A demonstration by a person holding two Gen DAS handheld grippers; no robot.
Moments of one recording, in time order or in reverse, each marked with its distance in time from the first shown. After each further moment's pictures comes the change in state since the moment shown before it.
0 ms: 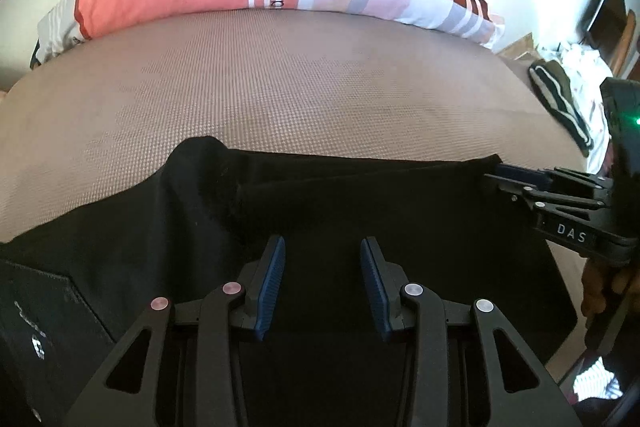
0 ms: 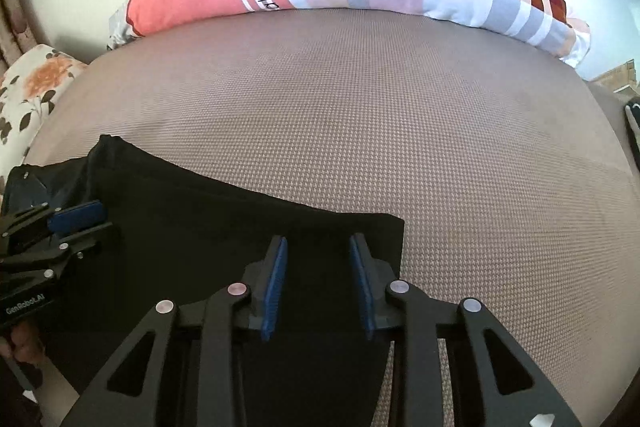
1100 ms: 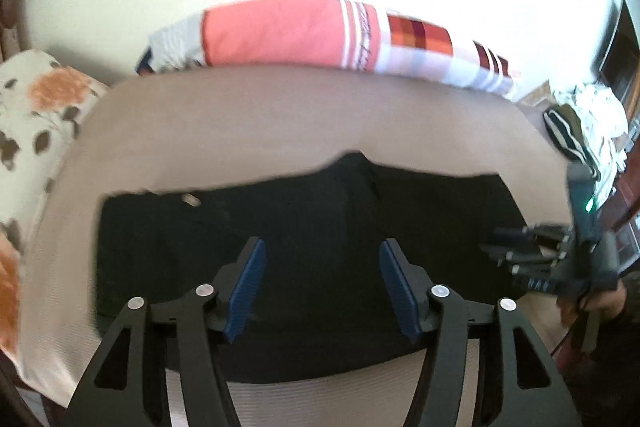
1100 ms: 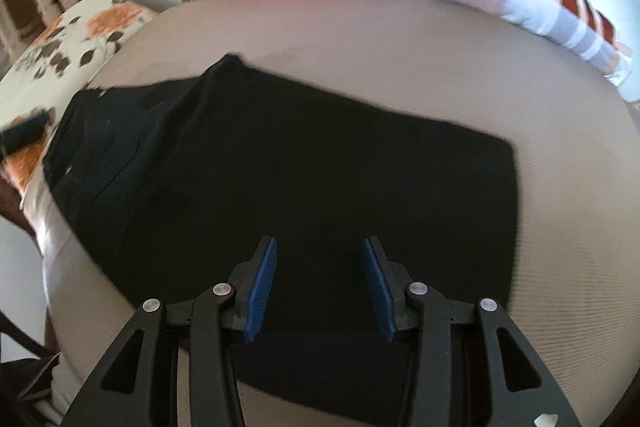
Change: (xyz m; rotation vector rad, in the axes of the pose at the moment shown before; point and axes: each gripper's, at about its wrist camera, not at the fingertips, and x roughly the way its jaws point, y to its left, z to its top) left arm -0.182 0.077 -0.063 -0.088 -0.163 0.131; right arm -0.038 0.083 -0.050 -0.146 0.077 0.147
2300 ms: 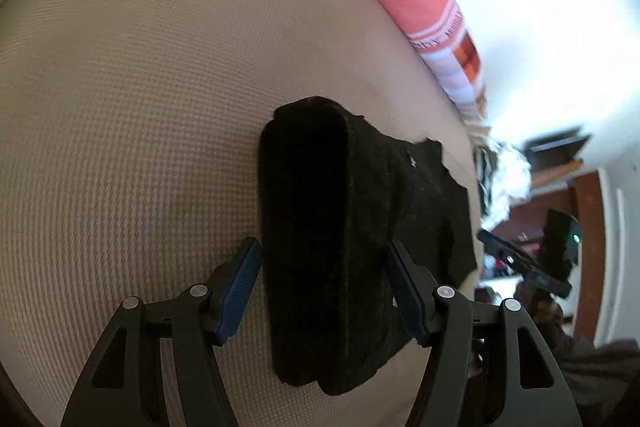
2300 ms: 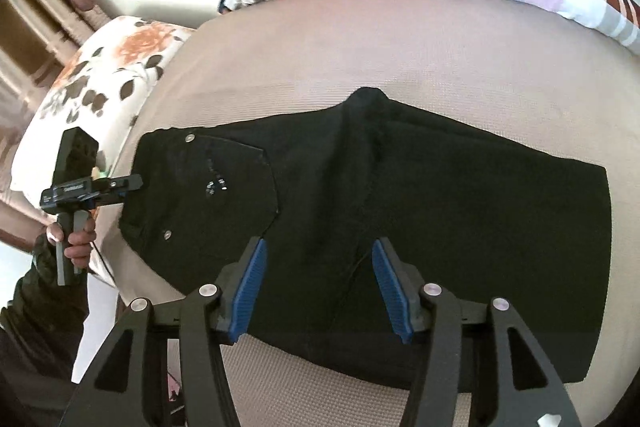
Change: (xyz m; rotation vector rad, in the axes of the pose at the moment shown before) left arm 0.090 0.268 -0.039 -0.414 0.370 -0.582; right arm -0.006 0.107 0.061 0.151 0.061 0.131
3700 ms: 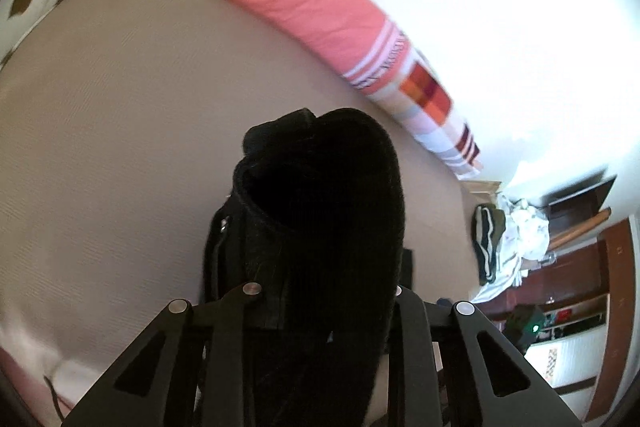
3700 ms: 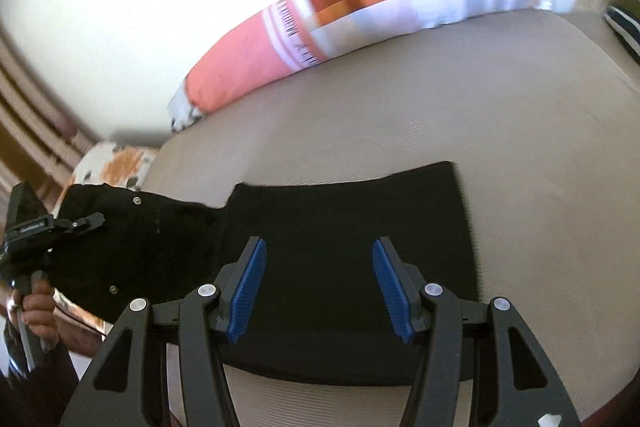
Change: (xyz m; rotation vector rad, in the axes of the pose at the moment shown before) left arm 0.049 -0.245 -0.013 -0.072 -0.269 0.159; right arm -0.100 -0.155 -0.042 0.281 -0.326 0.018
